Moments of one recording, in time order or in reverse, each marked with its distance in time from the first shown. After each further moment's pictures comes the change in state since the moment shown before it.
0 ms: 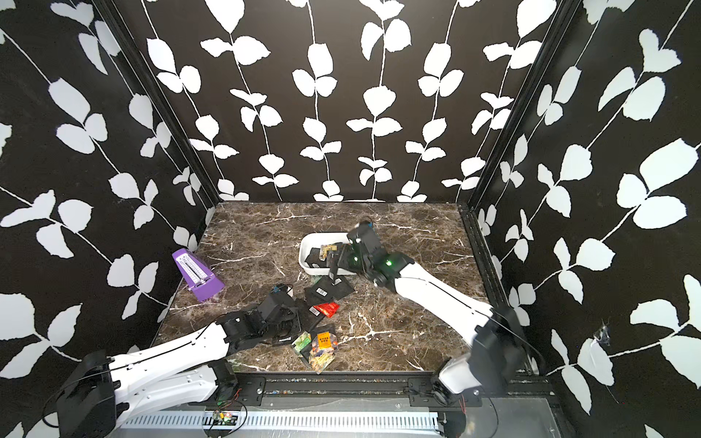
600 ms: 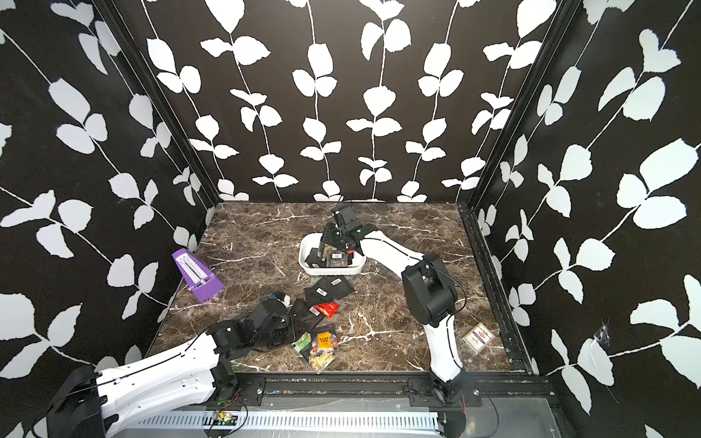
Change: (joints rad) left arm -0.023 -0.105 -0.079 0.001 0.071 -0.030; right arm -0.114 0.520 0.410 0.043 -0.115 -0.063
